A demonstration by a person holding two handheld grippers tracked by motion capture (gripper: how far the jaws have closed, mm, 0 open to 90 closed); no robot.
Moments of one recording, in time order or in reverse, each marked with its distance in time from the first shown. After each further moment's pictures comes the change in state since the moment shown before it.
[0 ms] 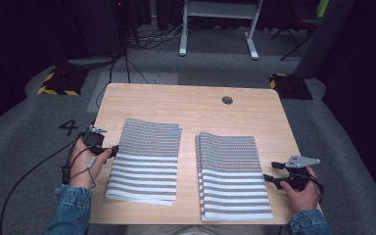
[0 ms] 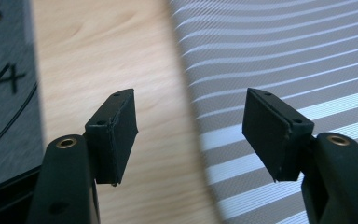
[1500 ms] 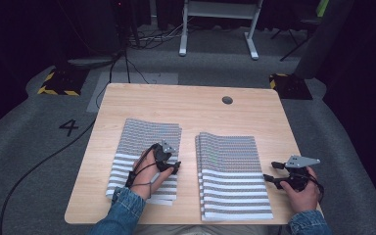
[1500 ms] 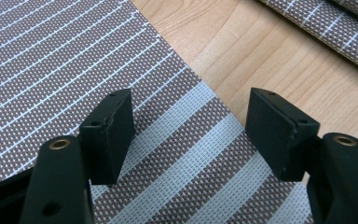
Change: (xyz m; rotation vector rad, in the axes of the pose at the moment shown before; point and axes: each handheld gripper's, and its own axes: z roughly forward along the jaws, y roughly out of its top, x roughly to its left) left arm -0.160 -0.004 0.078 -0.005 -0.255 0.369; right arm 0.000 0.000 0.000 0.006 -0.003 -0.001
